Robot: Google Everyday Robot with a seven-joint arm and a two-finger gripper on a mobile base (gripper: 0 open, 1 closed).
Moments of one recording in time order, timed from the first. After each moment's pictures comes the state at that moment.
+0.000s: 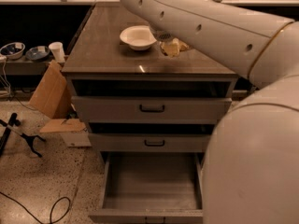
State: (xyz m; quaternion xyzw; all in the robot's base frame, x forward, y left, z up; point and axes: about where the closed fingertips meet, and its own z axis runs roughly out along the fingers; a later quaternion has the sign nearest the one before) arm 0.736 -0.096 0.886 -0.64 0.69 -0.32 0.09
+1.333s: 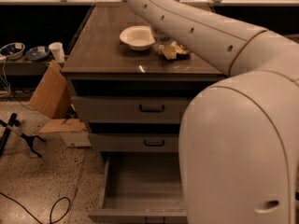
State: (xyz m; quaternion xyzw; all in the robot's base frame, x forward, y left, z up) arm 0.782 -0.093 0.845 -0.66 0.69 -0.28 0.09
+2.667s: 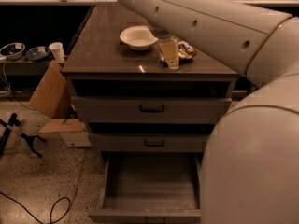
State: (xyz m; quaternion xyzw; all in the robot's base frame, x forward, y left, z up) arm 0.724 -0.094 0.901 -0.63 0.70 -0.32 0.07
